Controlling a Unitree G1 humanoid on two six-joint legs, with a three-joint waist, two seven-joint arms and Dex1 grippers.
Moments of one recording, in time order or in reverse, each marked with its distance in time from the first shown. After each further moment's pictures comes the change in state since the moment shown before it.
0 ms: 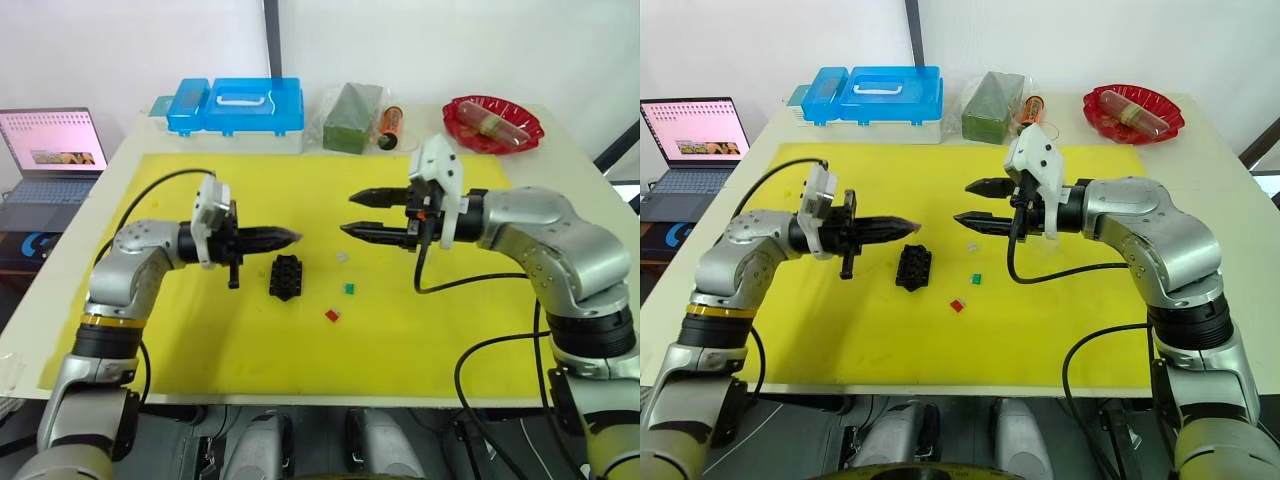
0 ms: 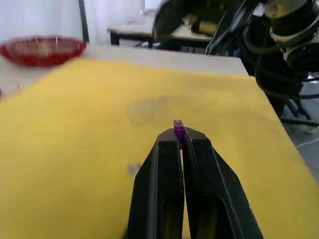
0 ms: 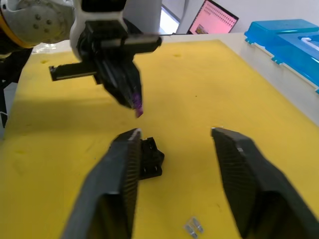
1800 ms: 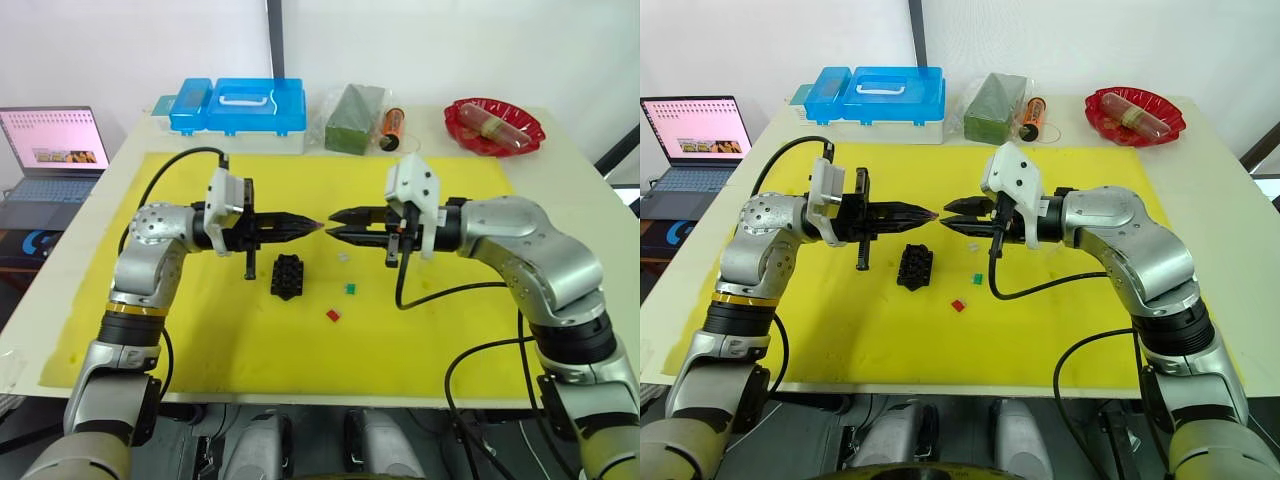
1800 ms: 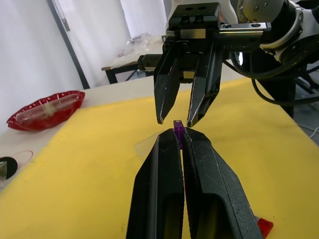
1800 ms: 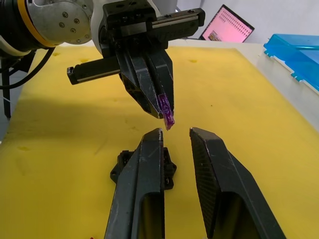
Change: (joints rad) left arm -0.025 -0.054 -0.022 0.039 0.065 -0.221 -0.059; right arm 0.009 0.032 0.068 -0.030 -0.047 -0.068 -0.003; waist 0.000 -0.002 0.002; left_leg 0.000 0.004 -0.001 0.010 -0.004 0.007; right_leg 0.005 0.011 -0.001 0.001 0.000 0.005
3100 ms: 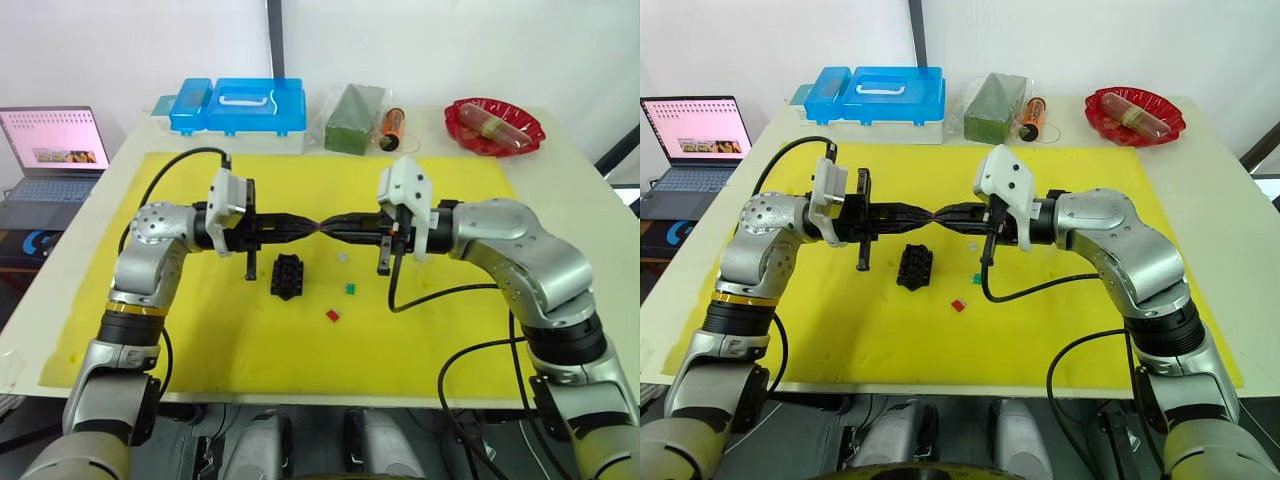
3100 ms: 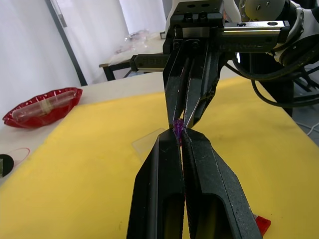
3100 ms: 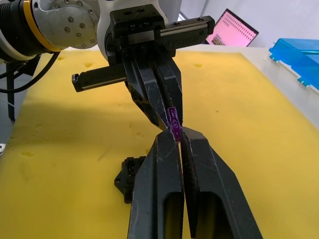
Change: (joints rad) left arm -0.005 0.005 -0.010 -0.008 0.003 0.022 -0.005; right arm 0.000 0.026 0.012 -0.001 -0.010 -0.002 -0.002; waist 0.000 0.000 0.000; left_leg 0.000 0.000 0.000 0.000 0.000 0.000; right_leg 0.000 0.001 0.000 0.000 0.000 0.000
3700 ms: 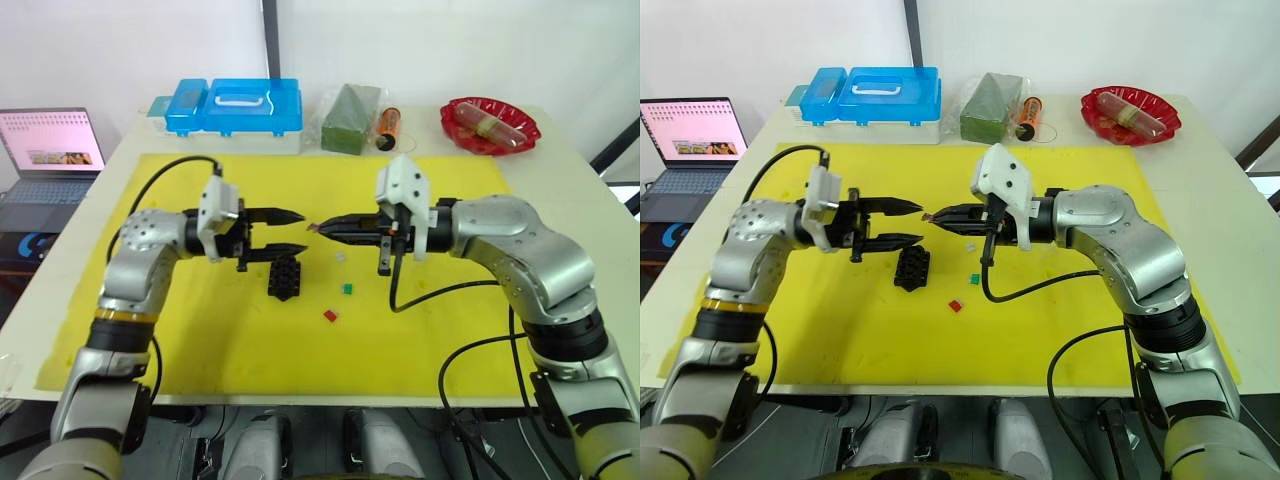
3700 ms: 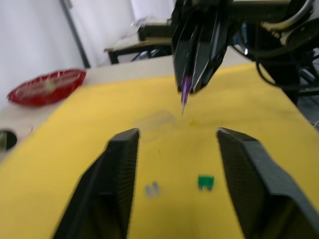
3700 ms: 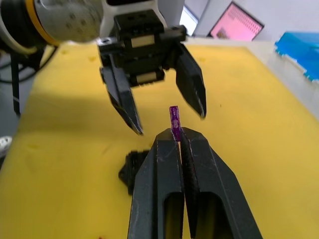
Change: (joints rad) left arm 0.164 0.080 0.059 -0.060 -0.006 0.048 0.069; right arm -0.040 -0.020 0.054 -0.015 -0.018 0.074 -0.003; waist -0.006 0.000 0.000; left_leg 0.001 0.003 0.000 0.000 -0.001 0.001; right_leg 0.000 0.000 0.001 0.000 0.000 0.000
